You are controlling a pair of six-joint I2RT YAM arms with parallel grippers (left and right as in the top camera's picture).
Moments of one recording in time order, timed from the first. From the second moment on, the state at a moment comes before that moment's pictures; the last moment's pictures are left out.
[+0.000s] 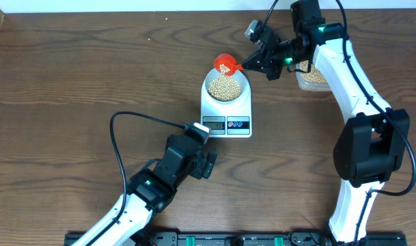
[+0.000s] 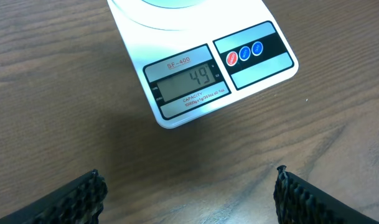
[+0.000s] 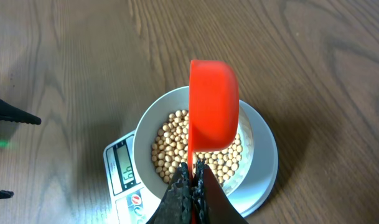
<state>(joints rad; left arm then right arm) -0.64 1.05 0.47 -0.21 -0.09 -0.16 0.20 2.10 1.86 -0.91 -0.84 -0.72</state>
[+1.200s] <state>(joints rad) -0.64 1.05 0.47 -0.21 -0.09 -0.16 0.20 2.10 1.86 -0.87 -0.81 -0.72</state>
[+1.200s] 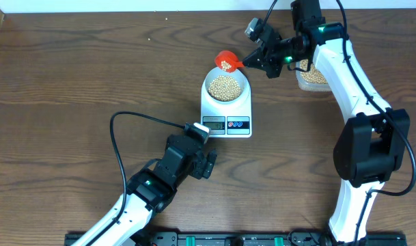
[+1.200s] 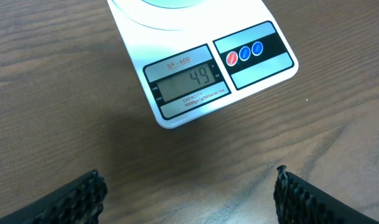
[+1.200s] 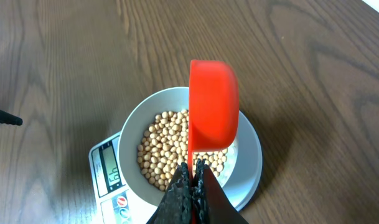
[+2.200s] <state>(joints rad) -0.64 1.05 0.47 -0.21 -0.09 -0.16 0.20 2.10 1.86 -0.87 -0.75 -0.75</state>
